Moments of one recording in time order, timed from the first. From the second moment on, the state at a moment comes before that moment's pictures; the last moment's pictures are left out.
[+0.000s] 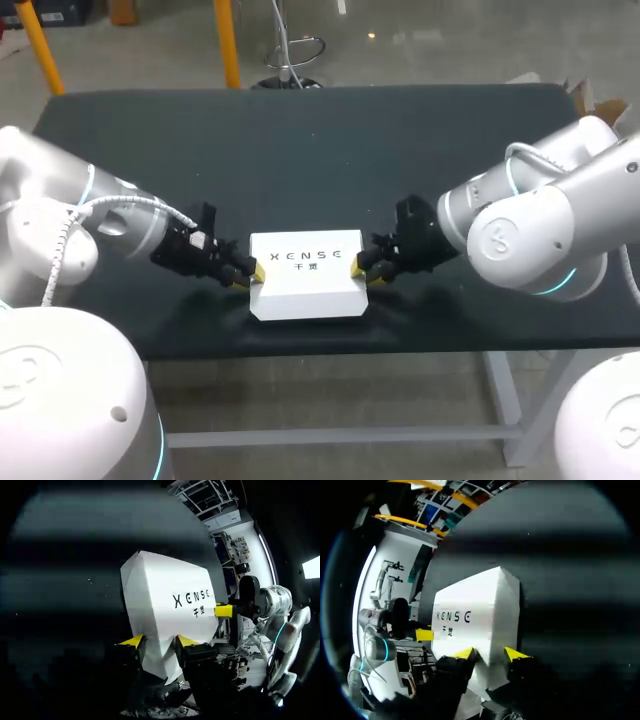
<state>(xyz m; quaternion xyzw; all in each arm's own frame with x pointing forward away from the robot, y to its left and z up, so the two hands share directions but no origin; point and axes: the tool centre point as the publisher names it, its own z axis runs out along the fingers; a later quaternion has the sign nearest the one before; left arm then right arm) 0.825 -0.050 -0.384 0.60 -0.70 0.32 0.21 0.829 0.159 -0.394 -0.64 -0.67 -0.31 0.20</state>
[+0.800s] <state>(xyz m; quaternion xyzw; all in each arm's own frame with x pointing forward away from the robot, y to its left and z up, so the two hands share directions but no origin) 0.830 -0.053 -0.378 0.59 -0.71 0.29 0.24 0.832 0.161 -0.391 -0.63 -0.68 -0.29 0.23</state>
